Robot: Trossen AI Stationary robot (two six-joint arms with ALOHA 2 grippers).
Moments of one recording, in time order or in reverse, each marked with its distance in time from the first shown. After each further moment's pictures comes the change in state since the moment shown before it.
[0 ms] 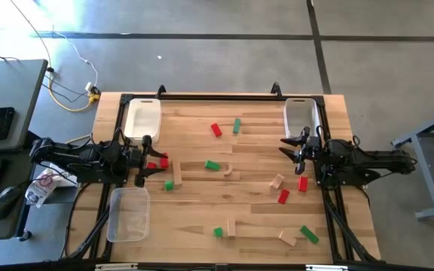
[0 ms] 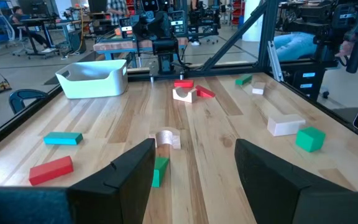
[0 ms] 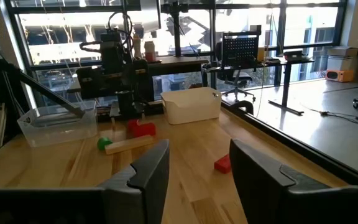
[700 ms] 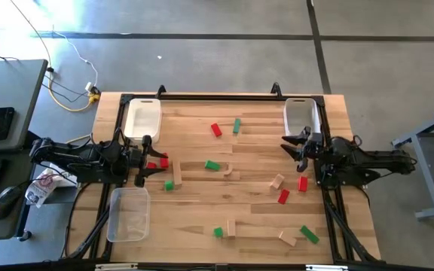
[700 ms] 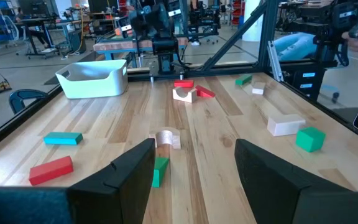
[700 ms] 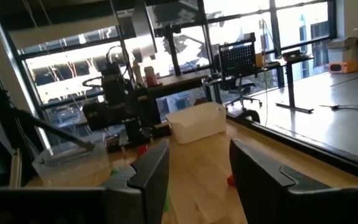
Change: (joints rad) left arm 0.000 0.000 0.000 0.000 0.000 0.000; right arm 0.000 0.000 0.000 0.095 0.021 0.134
